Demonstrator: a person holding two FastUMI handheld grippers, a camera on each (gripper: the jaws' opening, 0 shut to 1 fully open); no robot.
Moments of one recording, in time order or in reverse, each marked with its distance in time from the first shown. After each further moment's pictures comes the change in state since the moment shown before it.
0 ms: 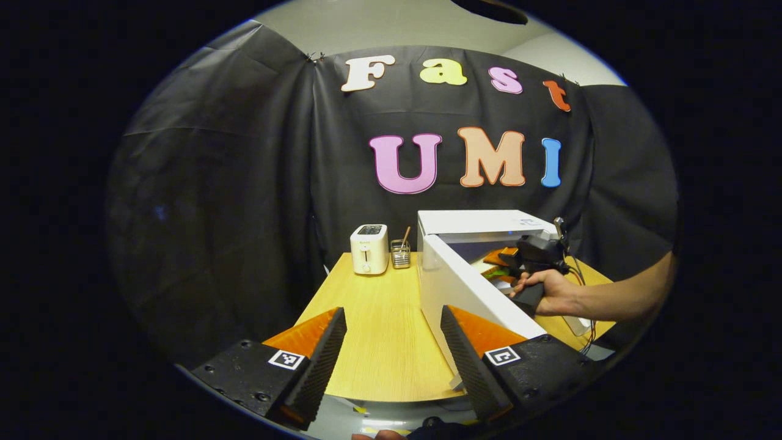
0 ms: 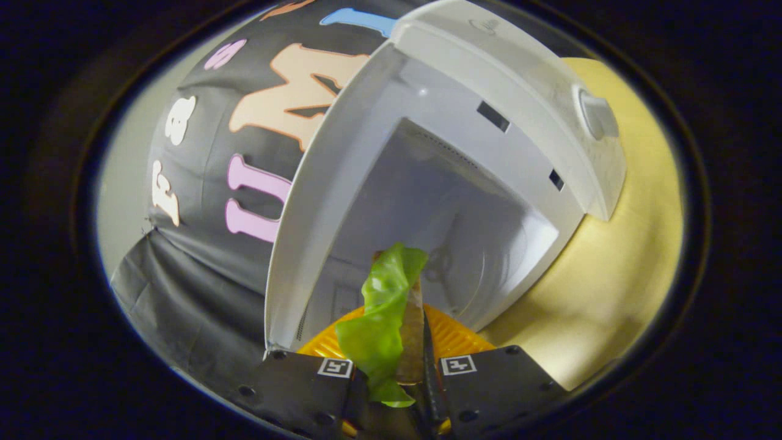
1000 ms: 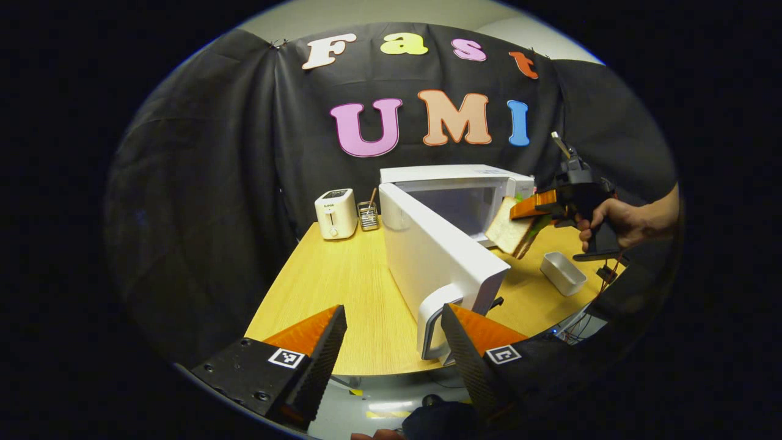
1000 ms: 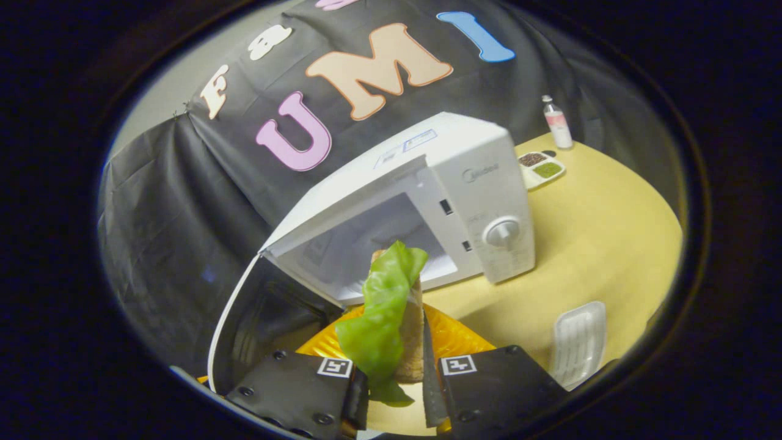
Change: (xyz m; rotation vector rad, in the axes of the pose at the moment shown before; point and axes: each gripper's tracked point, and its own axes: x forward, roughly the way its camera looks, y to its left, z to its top) left arm -0.012 -0.055 -0.080 0.073 0.144 -0.102; right arm -0.145 -0.043 0.047 -0.539 0.210 -0.054
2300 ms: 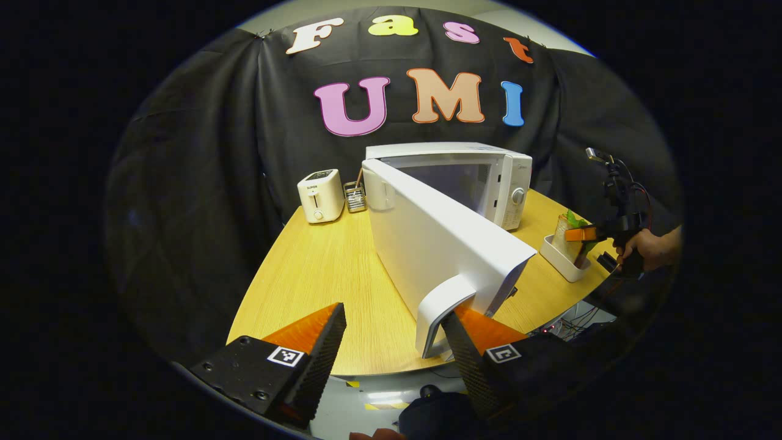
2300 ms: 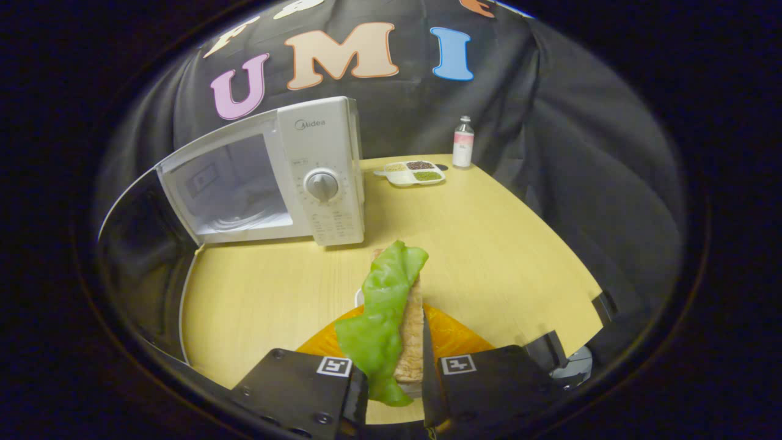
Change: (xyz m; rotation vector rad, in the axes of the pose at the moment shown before) left arm 0.035 -0.018 -0.026 0.032 0.111 -0.049; right arm -0.090 -0.201 -0.013 -0.351 -0.038 -0.498
